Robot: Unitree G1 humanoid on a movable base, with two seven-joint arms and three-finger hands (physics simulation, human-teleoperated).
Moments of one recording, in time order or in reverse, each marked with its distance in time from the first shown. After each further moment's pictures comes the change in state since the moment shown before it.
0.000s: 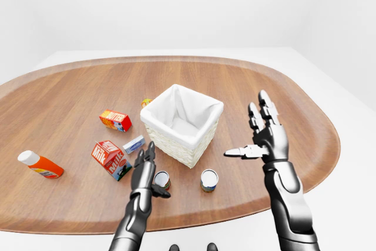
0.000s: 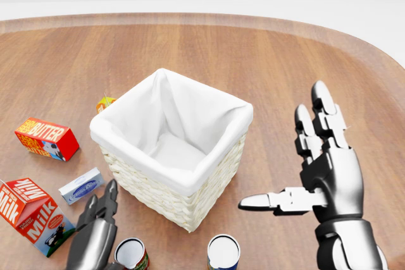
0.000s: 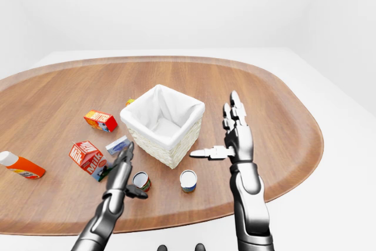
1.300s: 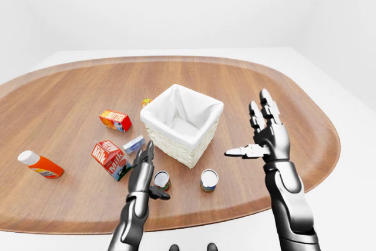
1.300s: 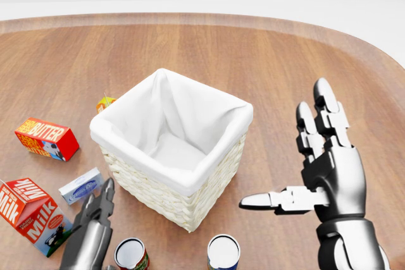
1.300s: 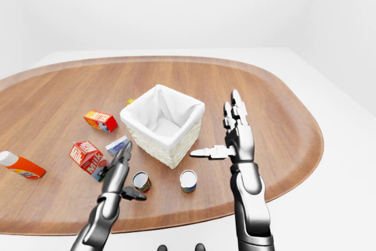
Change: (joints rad) left arm 0.109 0.000 0.012 -0.209 -0.009 0.000 -0.085; right arm 0.000 0.000 -0.002 -0.016 0.004 0.000 -0.002
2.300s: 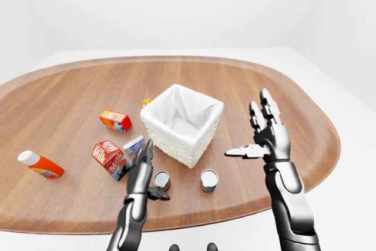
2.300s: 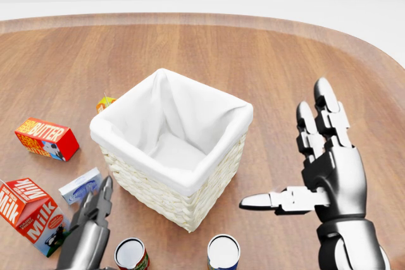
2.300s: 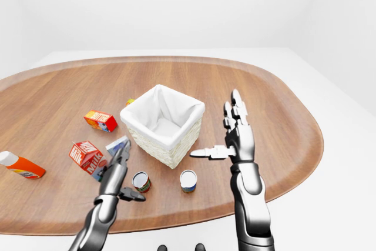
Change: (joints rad) left arm 0.059 -0.004 0.006 -0.118 0.000 0.000 -0.044; right arm 0.003 0.000 0.000 -0.005 0.000 0.000 0.002
